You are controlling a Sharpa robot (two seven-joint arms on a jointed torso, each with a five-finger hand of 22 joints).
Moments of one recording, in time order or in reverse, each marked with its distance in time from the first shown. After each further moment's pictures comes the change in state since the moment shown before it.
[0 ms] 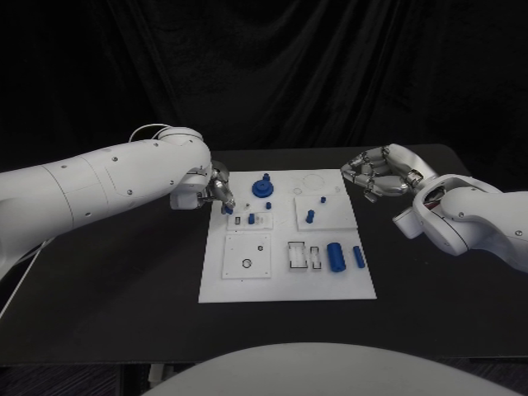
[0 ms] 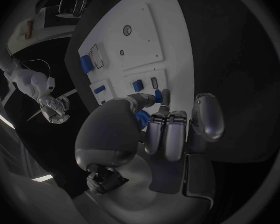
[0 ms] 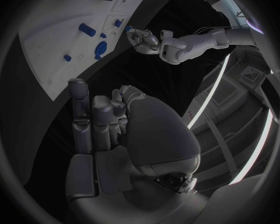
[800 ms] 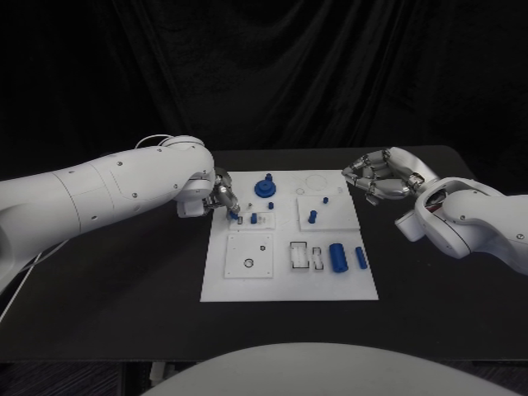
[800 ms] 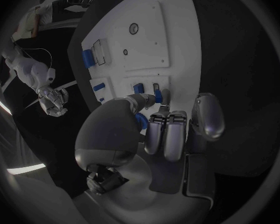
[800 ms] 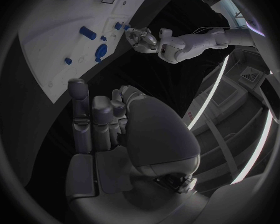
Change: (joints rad) left arm -0.031 -0.003 0.000 0.001 0.083 -0.063 -0.029; left_hand -0.001 0.001 -0.002 -0.003 -0.001 0.000 0.000 0.000 0.000 0.000 0.000 0.000 0.000 0.000 0.000 0.000 0.000 0.000 0.000 0.000 -0.009 0.000; right arm -0.007 0.007 0.000 -0.009 -0.009 0.014 0.002; right_hand 0.004 -0.004 0.000 0.006 0.004 -0.014 0.000 0.016 0.006 0.000 0.000 0.008 0.005 0.000 0.000 0.010 0.006 0.000 0.000 0.000 0.000 0.000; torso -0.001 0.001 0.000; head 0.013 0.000
